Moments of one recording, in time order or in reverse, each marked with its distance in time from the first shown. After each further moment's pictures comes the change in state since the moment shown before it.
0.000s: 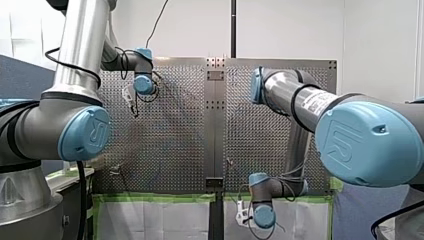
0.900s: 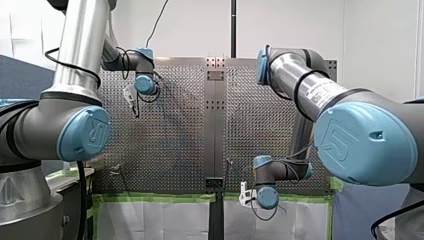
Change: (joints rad) left arm -0.013 0.000 0.000 -0.013 0.000 0.000; right arm -0.031 -0.168 0.100 -0.012 -0.023 0.011
